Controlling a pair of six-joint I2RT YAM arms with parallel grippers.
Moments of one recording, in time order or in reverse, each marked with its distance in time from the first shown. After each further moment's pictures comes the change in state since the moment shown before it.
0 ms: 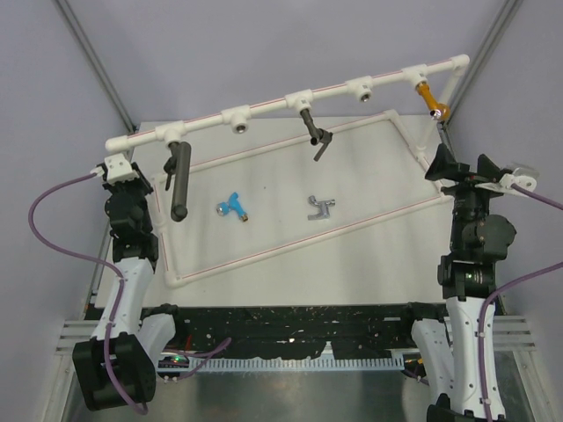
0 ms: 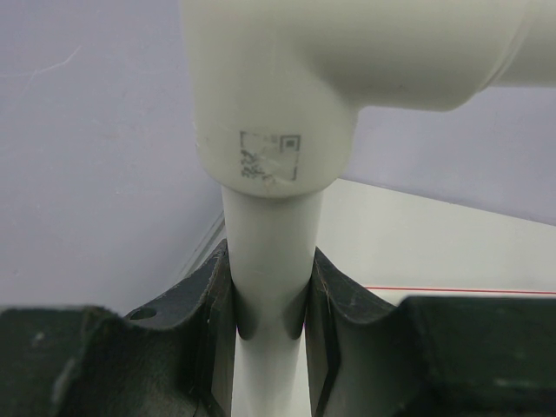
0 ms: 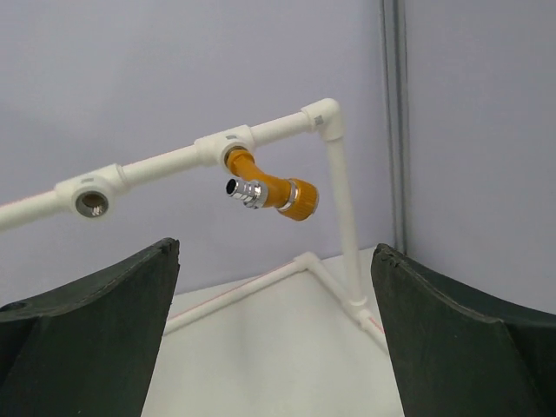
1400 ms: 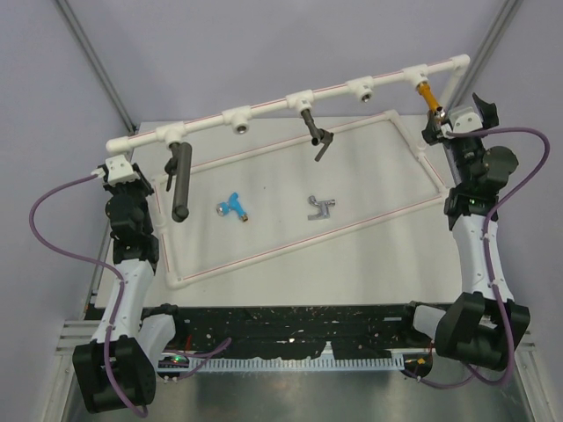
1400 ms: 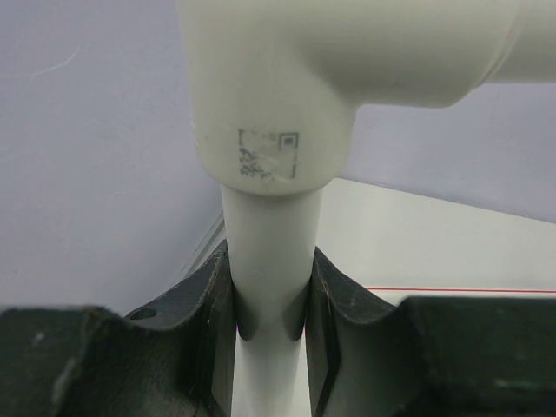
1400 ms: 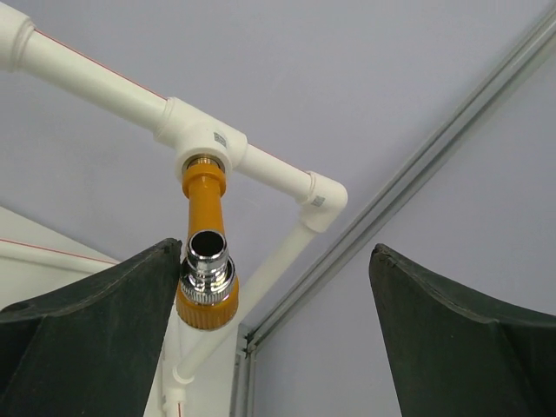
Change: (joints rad) left arm -0.008 -0.020 -0.012 -0.005 -0.001 0.007; right arm -0.140 0.535 0.169 0.403 -0.488 -0.791
